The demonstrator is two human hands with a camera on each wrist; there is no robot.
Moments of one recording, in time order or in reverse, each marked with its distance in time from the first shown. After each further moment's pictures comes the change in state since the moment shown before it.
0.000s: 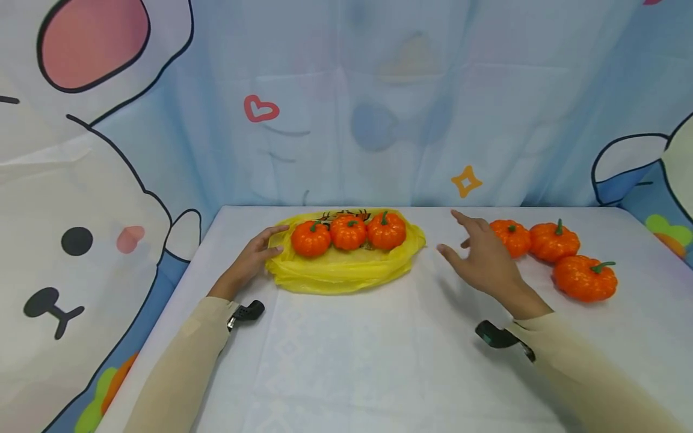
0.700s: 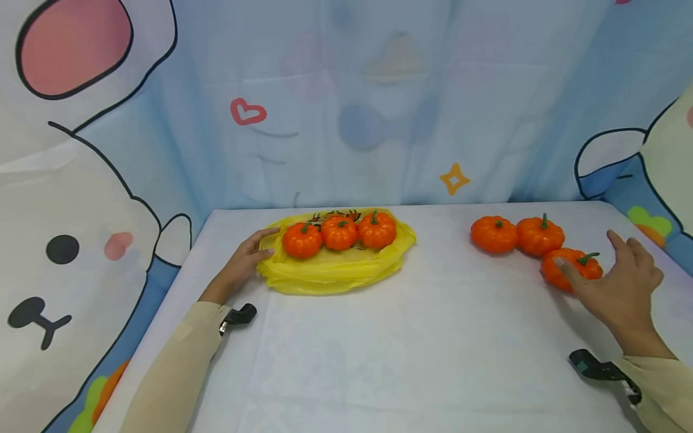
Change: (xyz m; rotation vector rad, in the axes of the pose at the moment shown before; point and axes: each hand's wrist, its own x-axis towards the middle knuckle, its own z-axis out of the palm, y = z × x) left_hand -0.002 0.002 0.001 0.011 -0.012 -0.004; right_hand -0.076 0.155 -0.054 -0.033 0.283 0.492
